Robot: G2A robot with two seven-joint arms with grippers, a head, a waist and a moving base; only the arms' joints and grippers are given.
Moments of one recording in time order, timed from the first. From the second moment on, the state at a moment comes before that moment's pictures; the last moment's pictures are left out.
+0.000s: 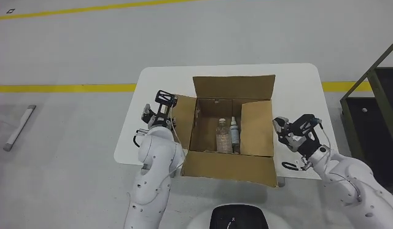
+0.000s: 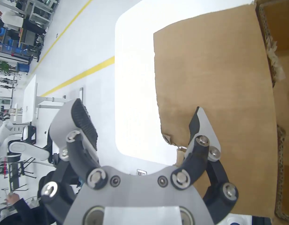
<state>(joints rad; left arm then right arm) 1.05 -1.46 -1.27 -1.71 2.01 -0.08 -1.00 -1.49 -1.10 1.46 -1.78 -1.05 -0.36 0.10</state>
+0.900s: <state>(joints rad) 1.06 -1.51 -1.03 -1.83 1.34 -0.26 -0.87 -1.70 -1.10 1.66 -1.81 -1.05 -0.28 0.01</state>
